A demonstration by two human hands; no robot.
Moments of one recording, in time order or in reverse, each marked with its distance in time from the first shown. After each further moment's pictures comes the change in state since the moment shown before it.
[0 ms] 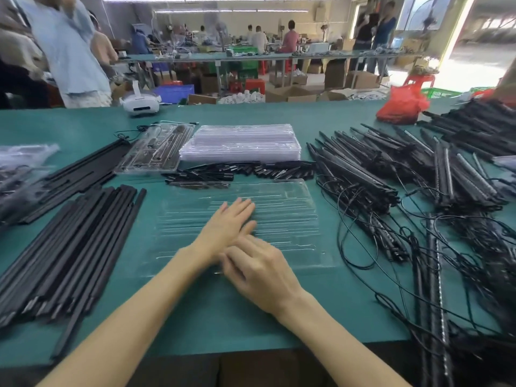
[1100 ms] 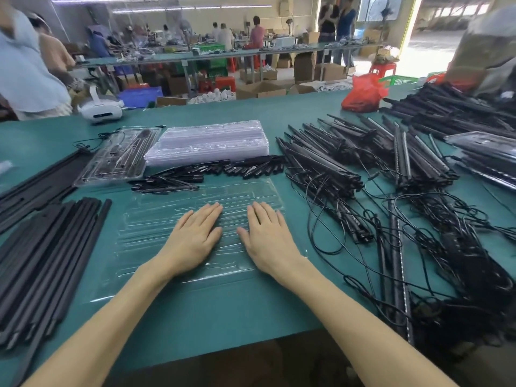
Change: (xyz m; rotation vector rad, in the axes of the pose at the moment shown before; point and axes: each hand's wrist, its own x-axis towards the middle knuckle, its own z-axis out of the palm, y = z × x) left_hand -0.018 -0.011 0.005 0.093 -0.048 -0.043; right_hand -0.002 0.068 -0.010 -0.340 -0.516 0.595
